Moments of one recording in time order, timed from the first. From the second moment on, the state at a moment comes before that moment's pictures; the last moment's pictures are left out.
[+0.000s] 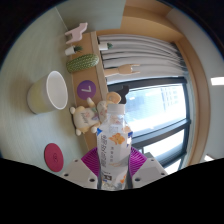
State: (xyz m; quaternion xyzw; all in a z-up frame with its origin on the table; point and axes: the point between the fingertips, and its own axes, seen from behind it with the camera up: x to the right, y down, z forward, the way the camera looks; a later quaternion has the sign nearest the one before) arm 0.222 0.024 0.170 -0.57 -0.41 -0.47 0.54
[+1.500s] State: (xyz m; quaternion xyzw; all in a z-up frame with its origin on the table) arm 0.207 0.045 0.226 -0.72 -0.05 -0.09 0.69
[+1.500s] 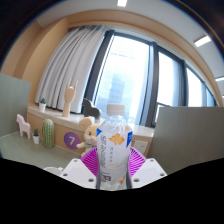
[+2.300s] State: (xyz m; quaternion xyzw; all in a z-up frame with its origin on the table) arm 0.231 0.048 0.102 -0.75 0.00 -0.01 0.66
